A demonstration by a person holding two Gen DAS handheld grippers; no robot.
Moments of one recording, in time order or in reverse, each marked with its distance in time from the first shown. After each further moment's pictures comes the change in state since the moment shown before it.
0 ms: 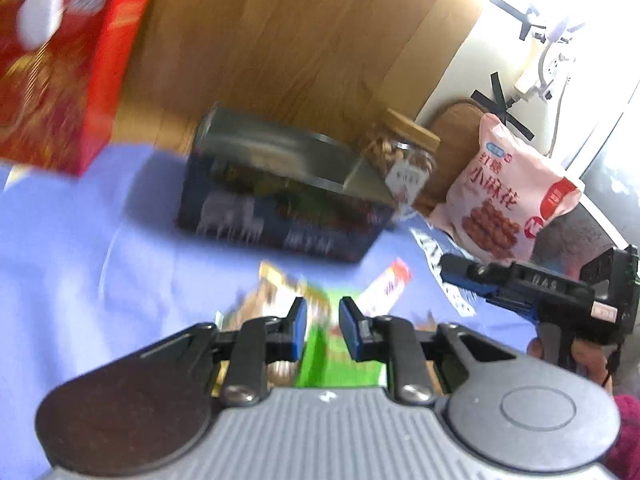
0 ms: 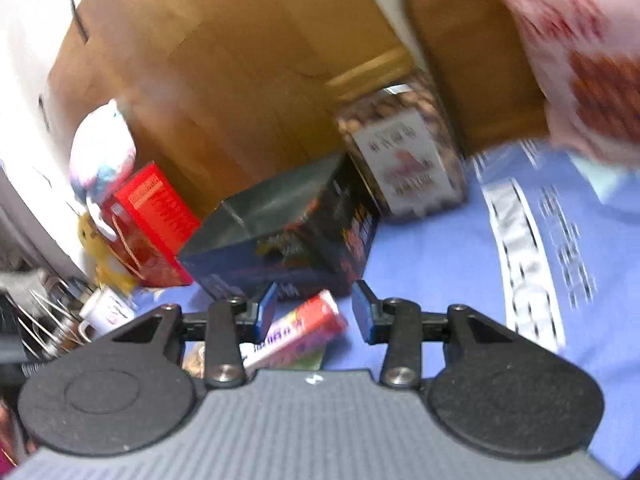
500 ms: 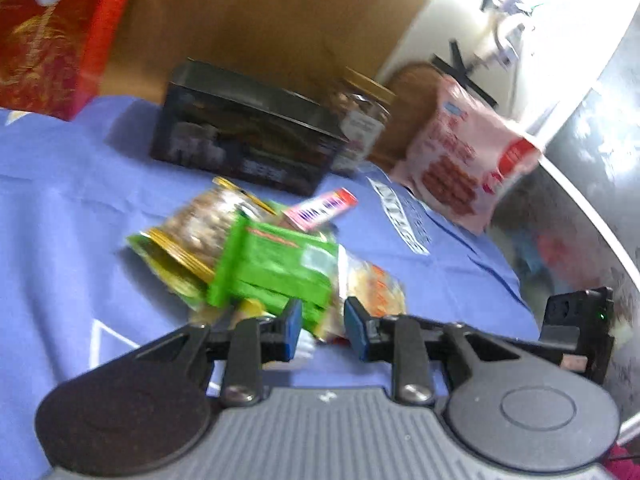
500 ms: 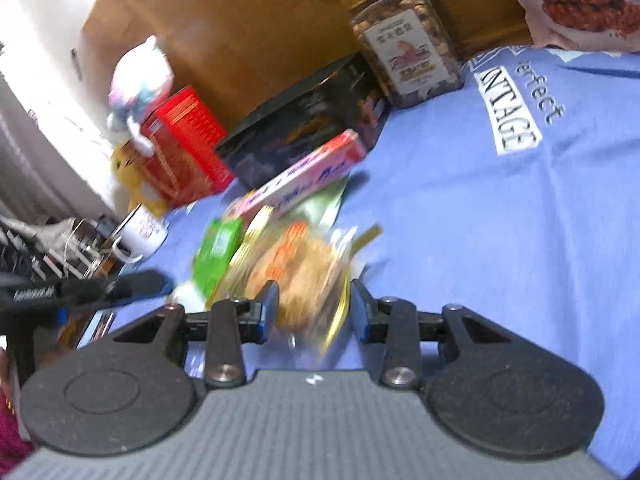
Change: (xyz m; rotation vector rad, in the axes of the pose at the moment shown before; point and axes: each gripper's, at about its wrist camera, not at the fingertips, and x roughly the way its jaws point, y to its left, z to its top) left arm -0.021 -0.035 -0.054 0.020 0.057 -0.066; right arm -0.048 0.015 -0.094 -0.022 0.125 0.046
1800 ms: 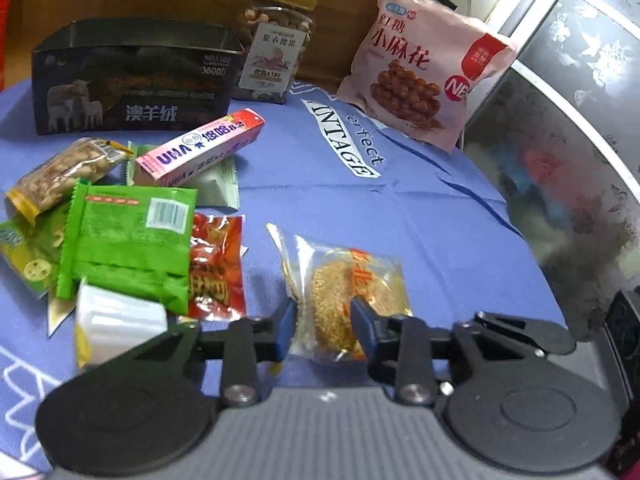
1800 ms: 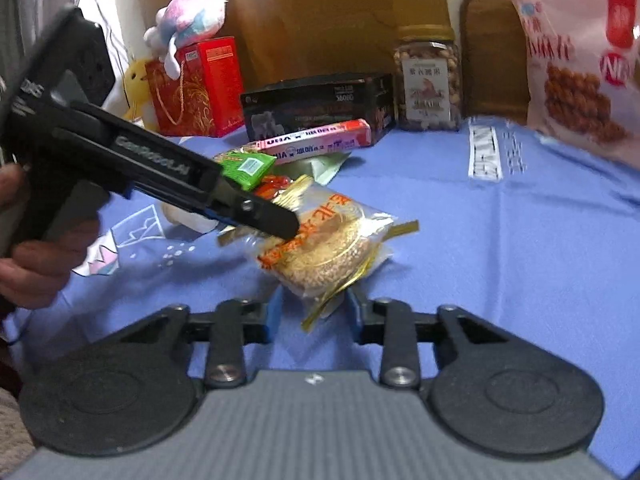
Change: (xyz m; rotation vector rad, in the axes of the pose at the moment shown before) left arm 0.065 -0.067 -0.018 0.134 0.178 -0.027; right arm -0.038 0.034 -0.044 -0.388 -0.031 -0.199
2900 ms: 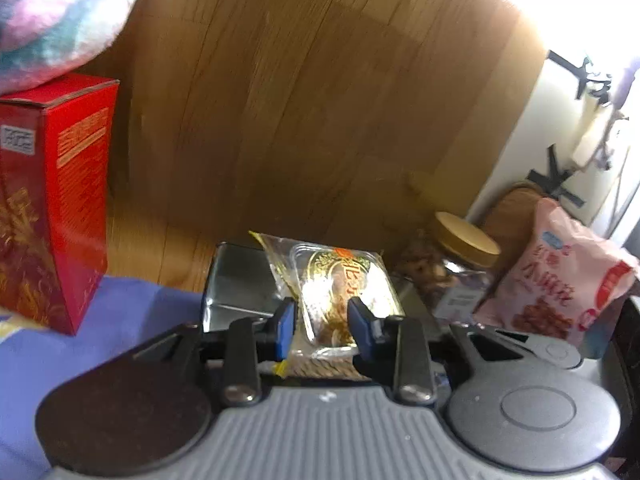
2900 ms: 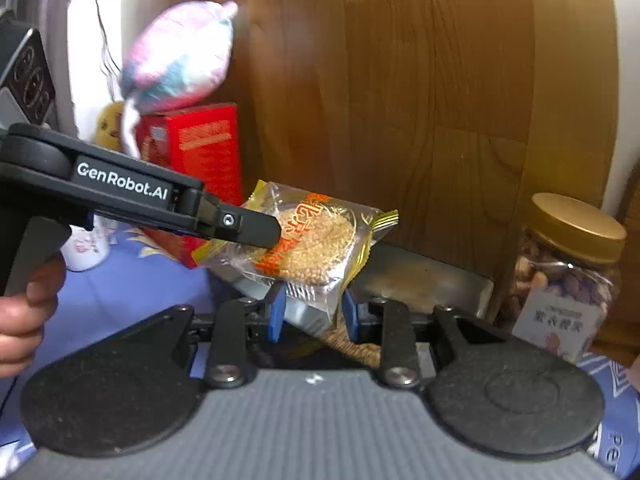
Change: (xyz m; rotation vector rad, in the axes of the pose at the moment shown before) left arm -0.027 0.139 0.173 -0.119 -0.348 0.225; right arm 0.190 0.022 0.200 -0.174 -0.108 0.046
